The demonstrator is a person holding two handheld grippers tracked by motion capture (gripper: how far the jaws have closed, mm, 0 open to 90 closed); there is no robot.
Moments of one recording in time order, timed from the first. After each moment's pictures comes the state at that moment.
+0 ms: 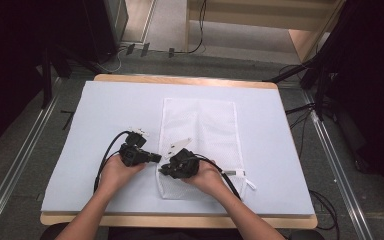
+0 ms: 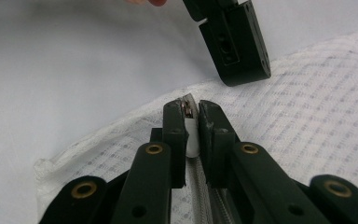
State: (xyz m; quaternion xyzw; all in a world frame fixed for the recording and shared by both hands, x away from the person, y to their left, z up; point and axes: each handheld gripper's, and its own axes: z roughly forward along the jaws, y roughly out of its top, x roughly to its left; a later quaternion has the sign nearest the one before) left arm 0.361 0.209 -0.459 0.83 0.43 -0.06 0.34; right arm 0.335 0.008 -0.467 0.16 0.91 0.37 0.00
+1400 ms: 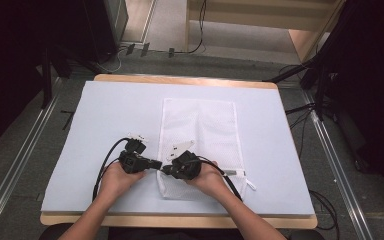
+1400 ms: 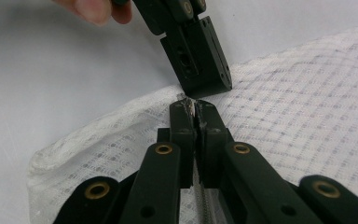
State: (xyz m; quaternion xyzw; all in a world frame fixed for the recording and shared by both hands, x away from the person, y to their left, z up) left arm 0.341 0.207 -0.462 0.82 0.45 -0.08 0.34; right arm 0.329 0.002 -0.468 0.16 0.91 0.38 0.02
